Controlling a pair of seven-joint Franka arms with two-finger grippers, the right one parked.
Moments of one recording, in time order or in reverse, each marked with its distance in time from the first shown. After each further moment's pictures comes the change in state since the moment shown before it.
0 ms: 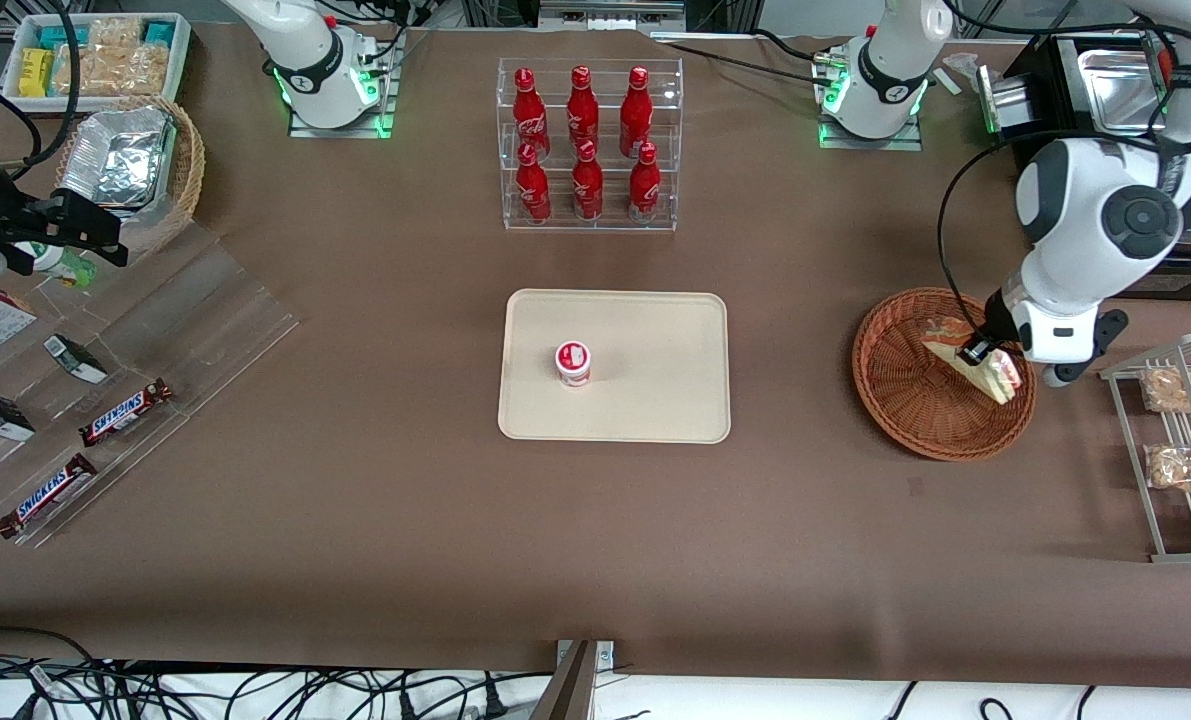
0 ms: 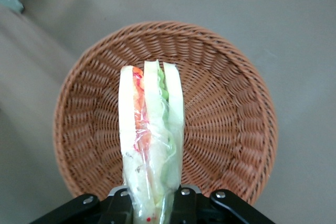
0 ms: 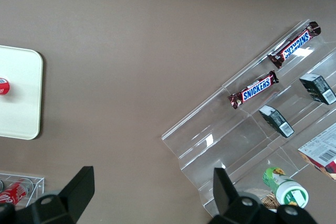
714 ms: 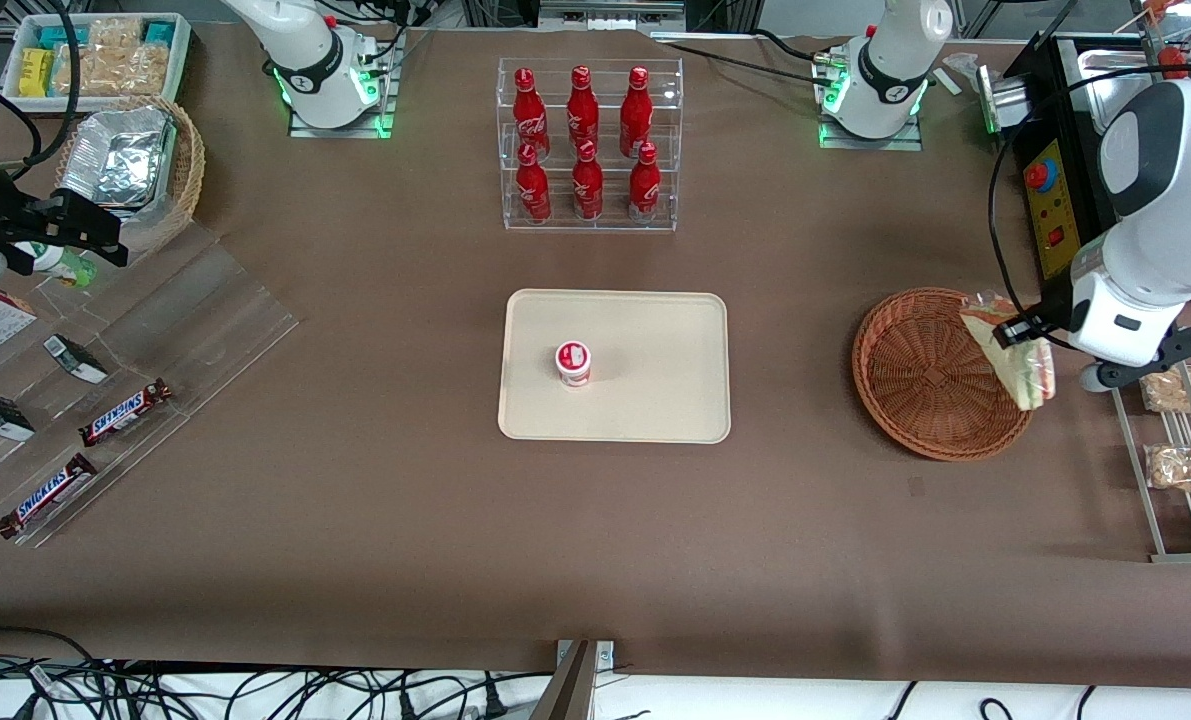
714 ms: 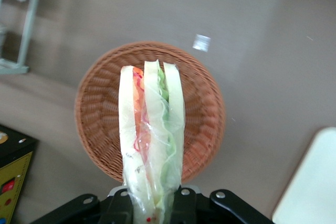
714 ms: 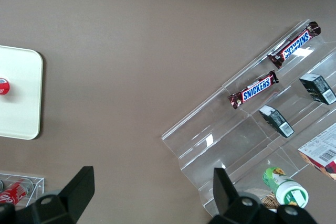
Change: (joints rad) arm -0.021 0.000 -0.027 0.327 -0.094 -0.372 0.380
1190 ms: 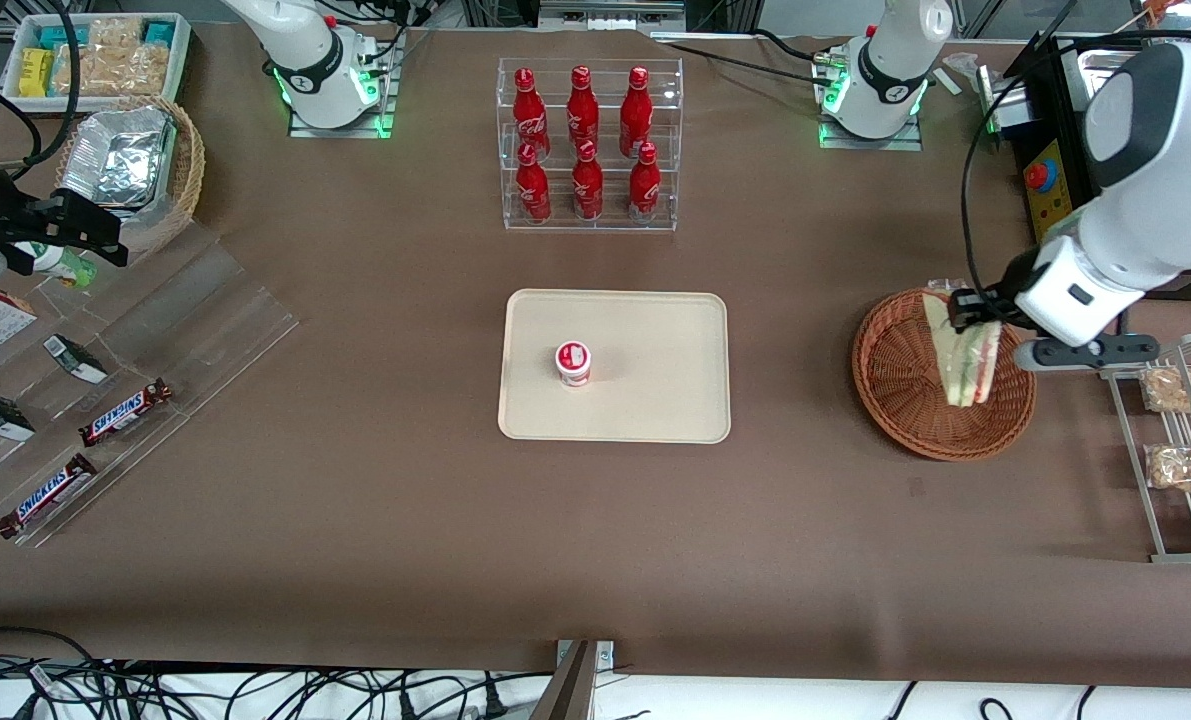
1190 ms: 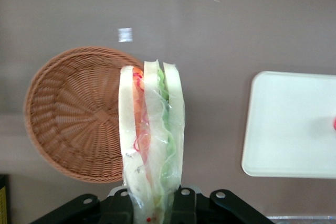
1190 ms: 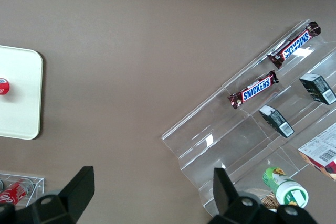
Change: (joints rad) arm -0.014 0.001 -0.100 0.084 -0.080 -0.071 0.225
